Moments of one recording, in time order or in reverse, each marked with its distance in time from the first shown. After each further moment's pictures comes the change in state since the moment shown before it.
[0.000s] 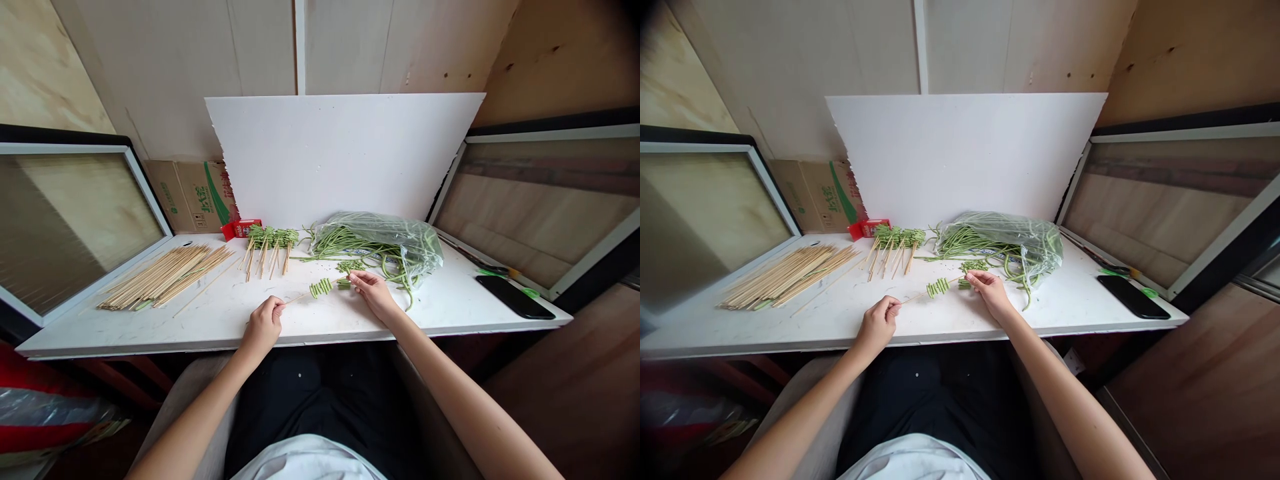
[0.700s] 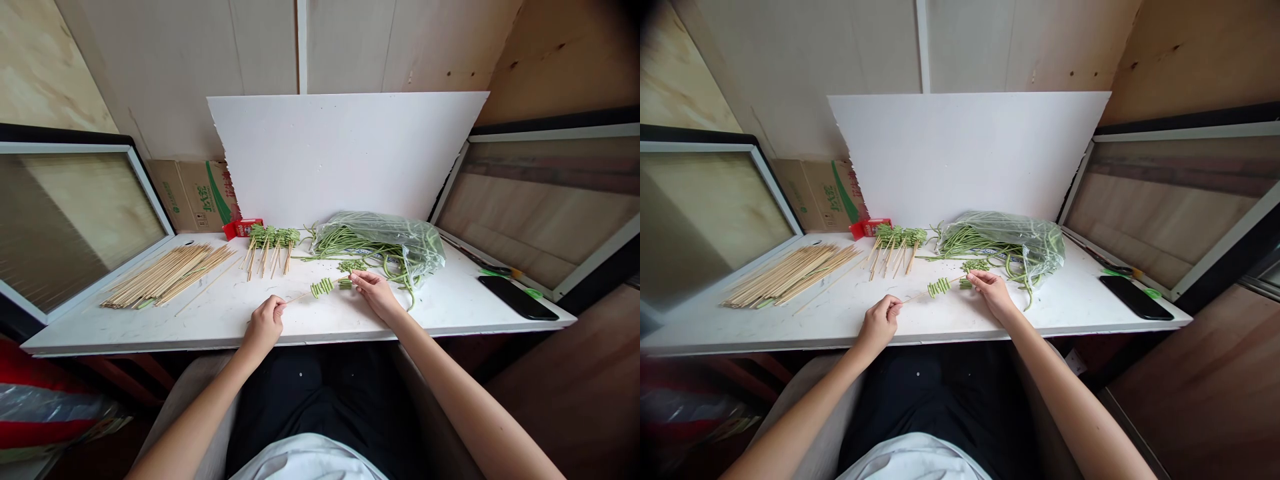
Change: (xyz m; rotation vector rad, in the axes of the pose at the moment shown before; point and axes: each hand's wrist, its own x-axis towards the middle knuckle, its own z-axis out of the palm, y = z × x) left_hand 0.000 -0.002 0.001 -0.015 -0.001 -0.012; right_hand -0.004 -0.009 0.004 0.055 0.015 0.049
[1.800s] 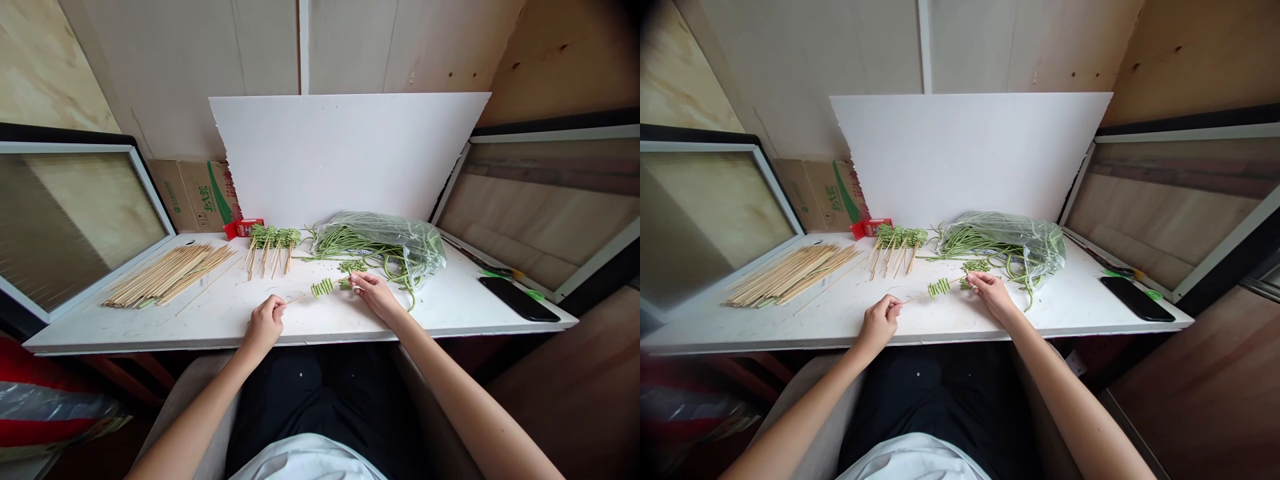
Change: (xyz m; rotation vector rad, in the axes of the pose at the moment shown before) left_hand 0.002 0.001 -0.001 -0.043 0.016 -0.037; right_hand -0.005 -0.009 0.003 0.073 -0.116 0.058
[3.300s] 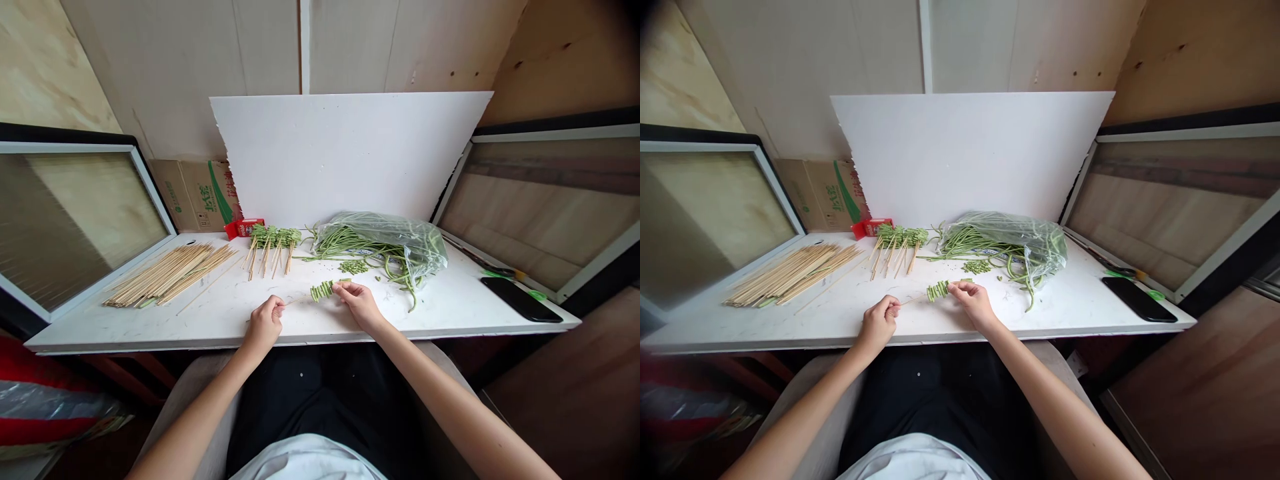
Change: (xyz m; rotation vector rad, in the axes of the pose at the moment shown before) left_hand 0.000 0.003 -0.004 0.022 0.007 -0.021; right_hand -0.013 0.024 0.048 -0.135 0.085 -0.029
